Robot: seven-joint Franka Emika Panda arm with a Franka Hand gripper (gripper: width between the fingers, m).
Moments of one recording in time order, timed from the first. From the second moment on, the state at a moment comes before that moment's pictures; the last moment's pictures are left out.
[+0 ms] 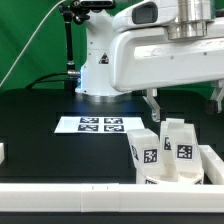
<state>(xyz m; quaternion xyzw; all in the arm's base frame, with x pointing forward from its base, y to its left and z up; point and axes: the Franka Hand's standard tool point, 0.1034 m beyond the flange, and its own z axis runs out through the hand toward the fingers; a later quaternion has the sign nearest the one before) 0.640 0.074 0.116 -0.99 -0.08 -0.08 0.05</state>
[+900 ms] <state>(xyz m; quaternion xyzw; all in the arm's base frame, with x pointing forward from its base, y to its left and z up) 0.644 0.078 0.105 -0.88 -0.47 -0.08 -0.01</state>
